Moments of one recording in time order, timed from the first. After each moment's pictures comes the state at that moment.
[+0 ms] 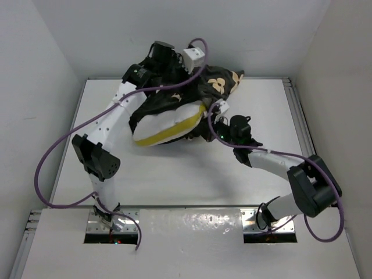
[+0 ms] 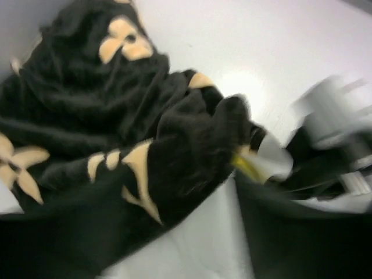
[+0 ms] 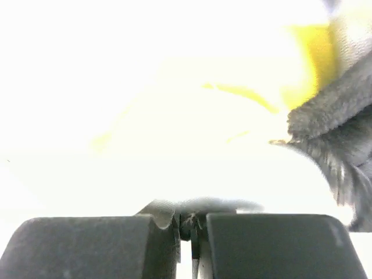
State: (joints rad) left arm -0.55 1.87 2.18 -0.87 0.36 0.36; right arm 0.52 1.47 0.63 0.60 -0.34 0.19
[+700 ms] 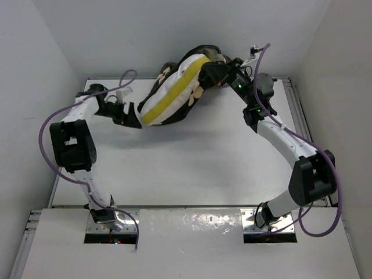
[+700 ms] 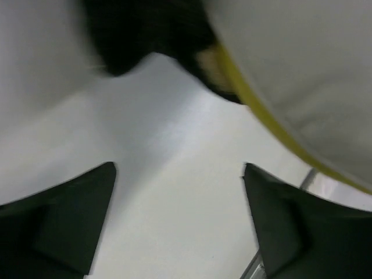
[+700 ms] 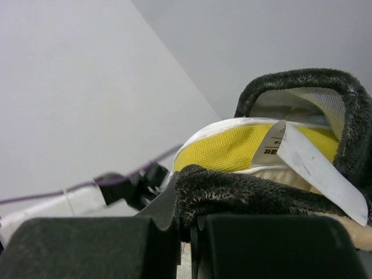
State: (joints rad) left arm 0.18 1.89 1.52 -0.92 0.85 0.55; right arm 0.32 1.52 1.15 0.71 -0.39 0.79
